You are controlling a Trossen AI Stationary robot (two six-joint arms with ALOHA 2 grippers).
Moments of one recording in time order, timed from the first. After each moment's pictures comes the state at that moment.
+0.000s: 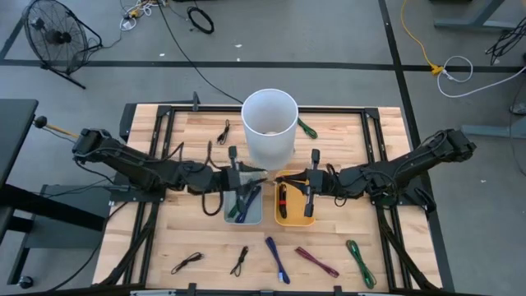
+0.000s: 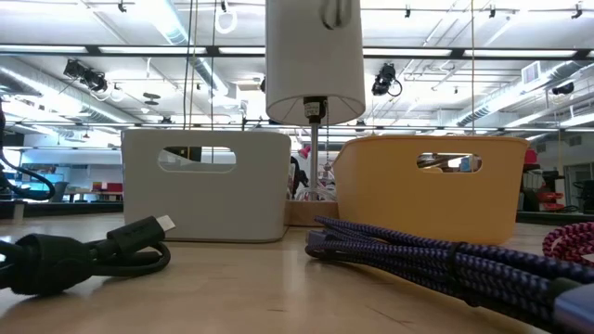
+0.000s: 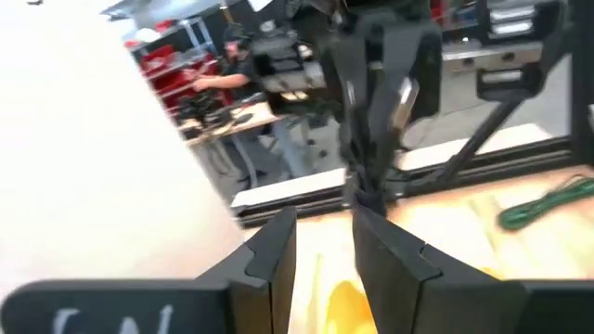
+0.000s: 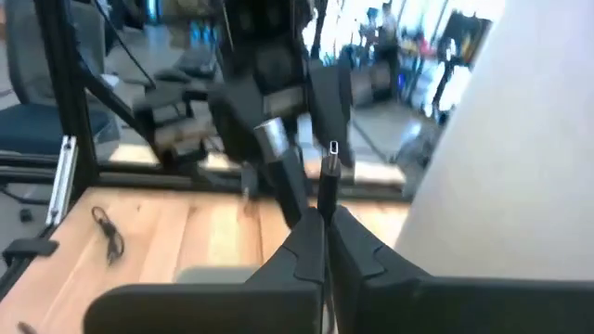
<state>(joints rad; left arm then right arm) -0.30 1.34 0.97 0.32 -0.56 0.30 0.38 1.26 0.98 0.10 0.54 -0.06</state>
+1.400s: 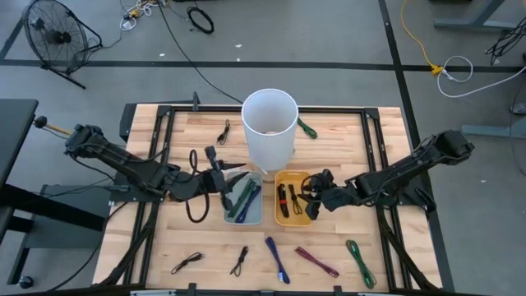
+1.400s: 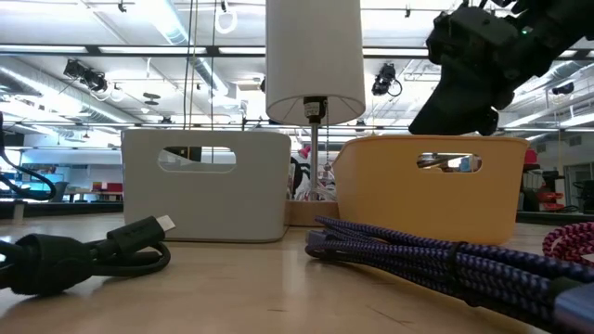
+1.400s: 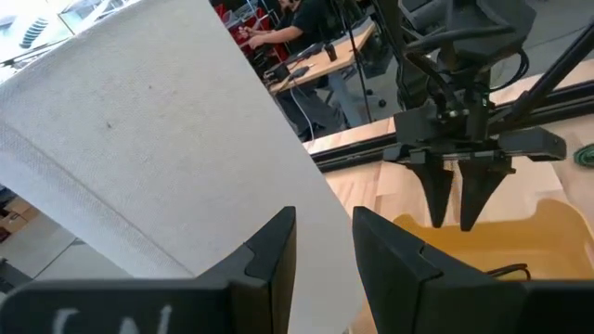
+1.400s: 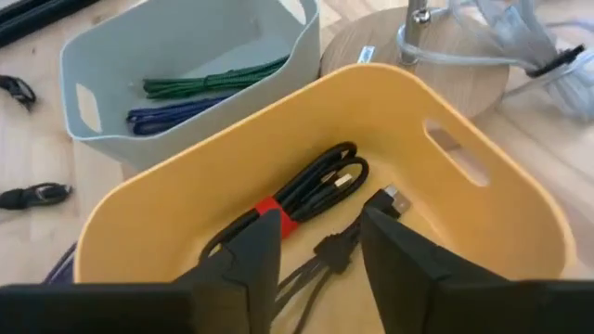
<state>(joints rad) -0.42 1.23 0.97 0.07 -0.87 0.30 0.37 1.30 0.62 -0.09 0.50 0.71</state>
